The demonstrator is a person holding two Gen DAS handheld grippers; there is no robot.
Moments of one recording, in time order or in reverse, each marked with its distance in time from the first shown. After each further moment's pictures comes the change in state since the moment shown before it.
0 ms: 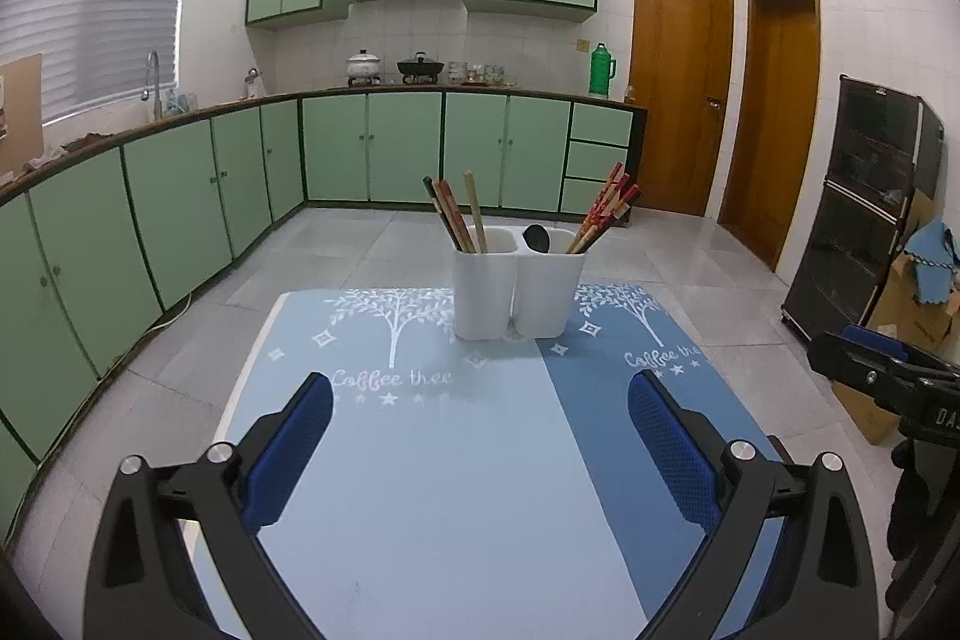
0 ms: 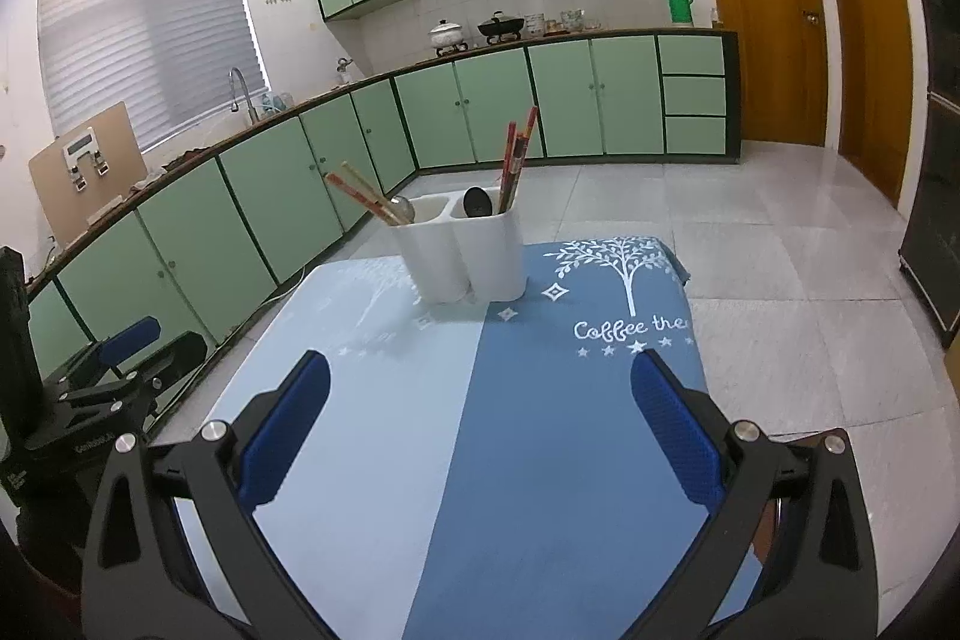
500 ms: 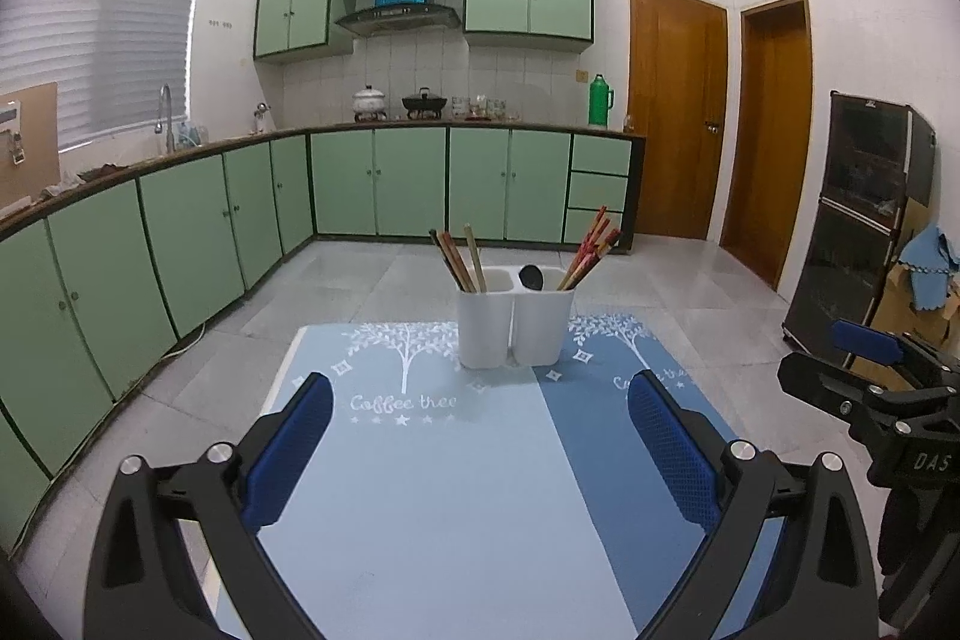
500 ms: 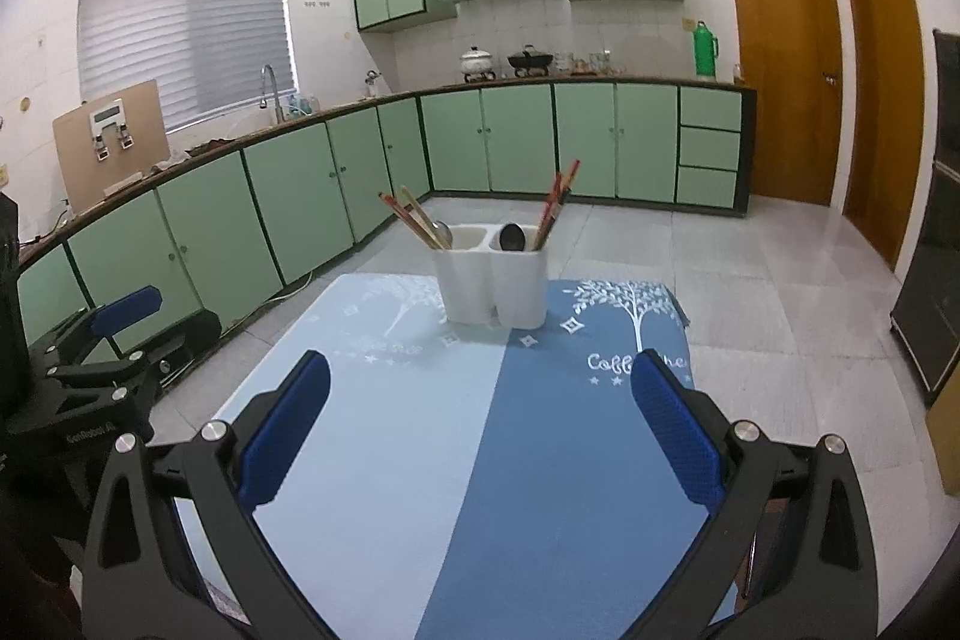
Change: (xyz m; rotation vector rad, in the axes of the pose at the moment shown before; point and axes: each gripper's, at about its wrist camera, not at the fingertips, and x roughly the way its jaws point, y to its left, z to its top) left arm -0.050 -0.011 0.009 0.017 -0.085 0.022; right arm -0.042 0.042 0.008 -0.122 -0.072 -0.001
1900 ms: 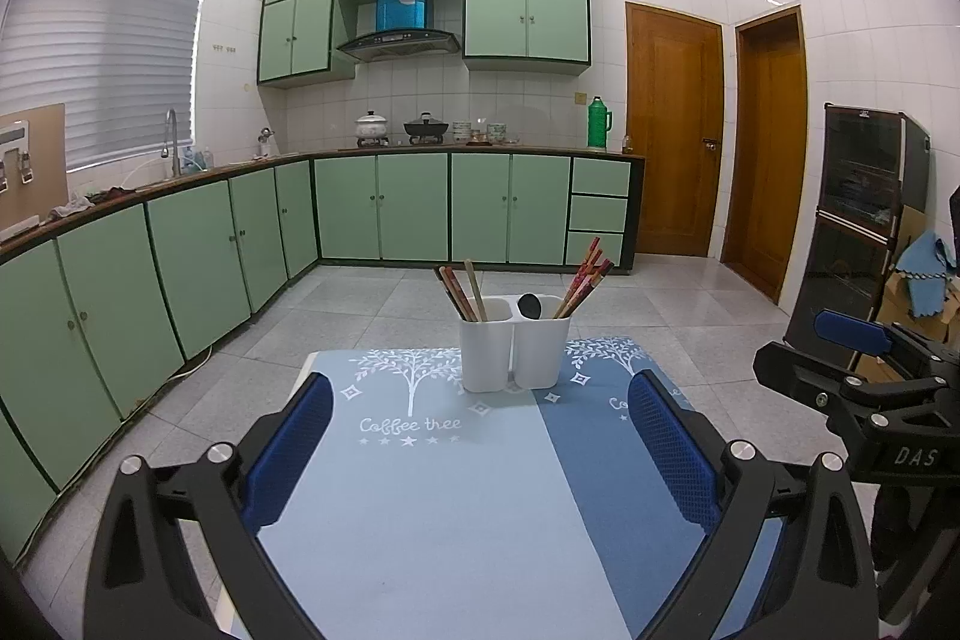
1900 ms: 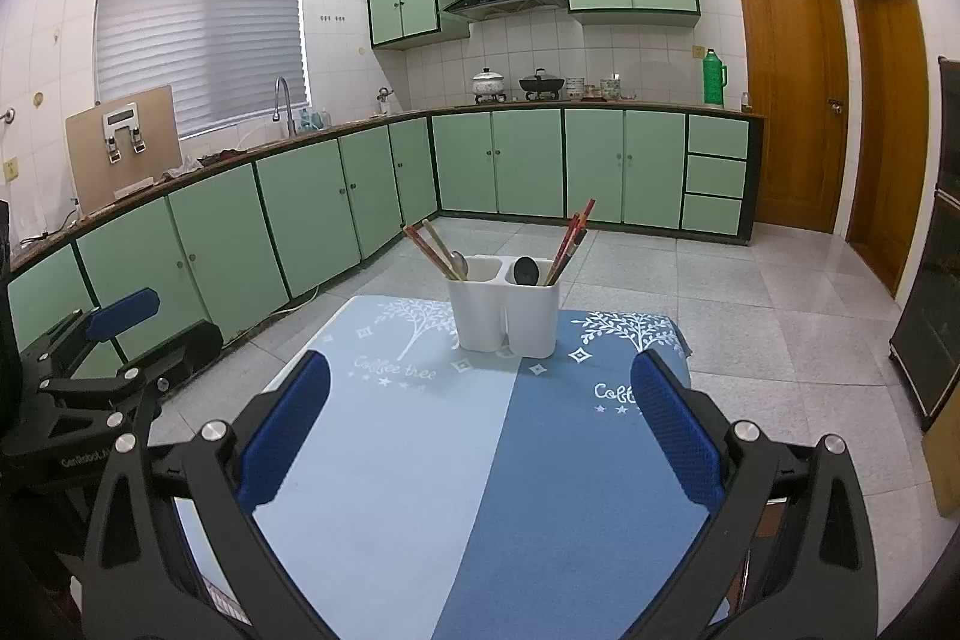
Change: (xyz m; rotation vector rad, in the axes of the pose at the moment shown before) left arm -0.022 -0.007 0.004 0.012 -0.056 0.010; right arm -0.016 0.019 0.014 -0.030 -0.045 0.004
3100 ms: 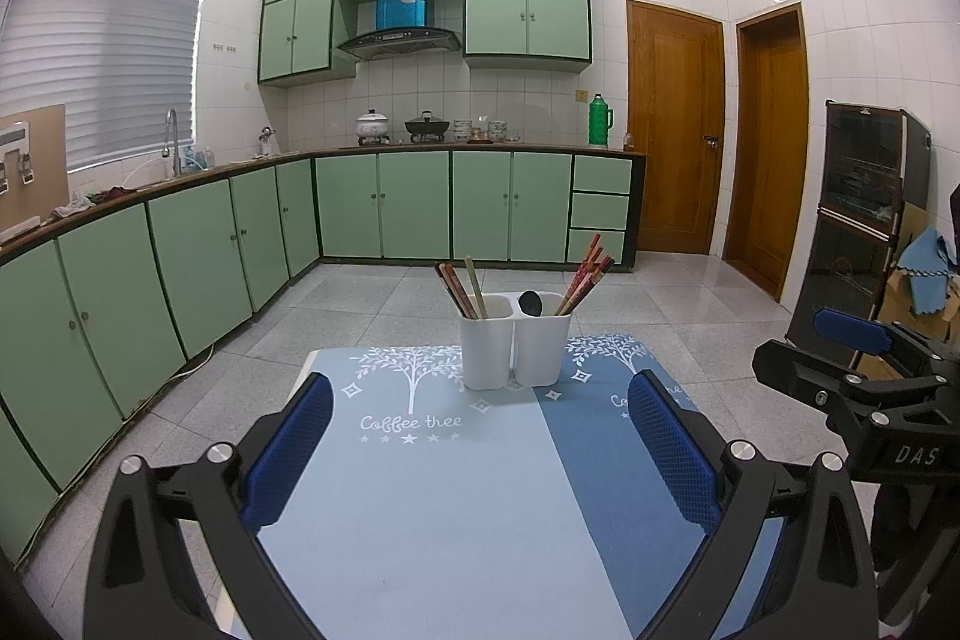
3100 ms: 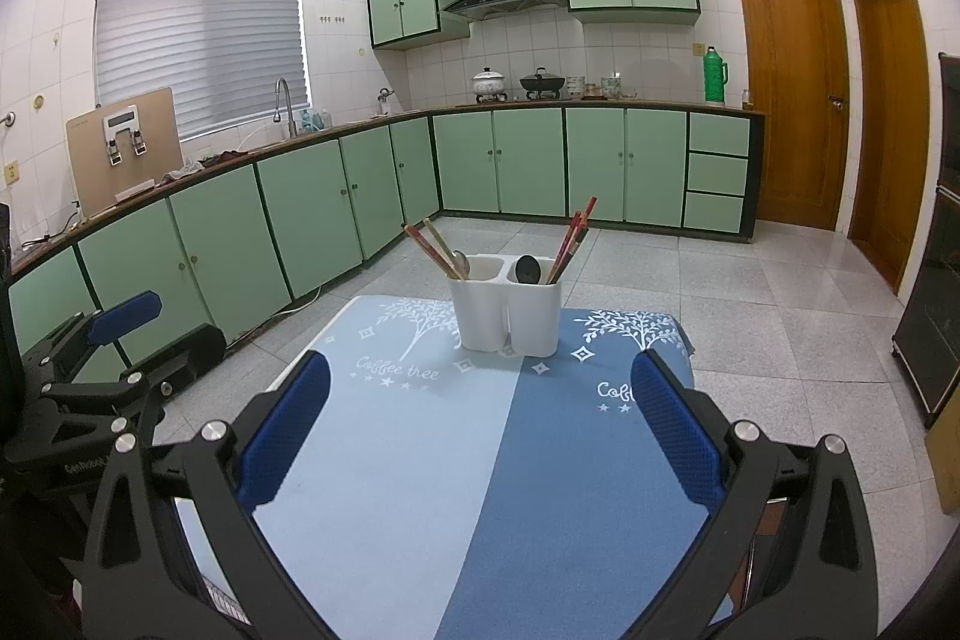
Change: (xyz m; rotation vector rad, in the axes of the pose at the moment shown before) left arm 0.001 0.000 -0.002 0.003 0.005 0.004; right arm 0.000 0.000 0.000 0.001 0.001 0.000
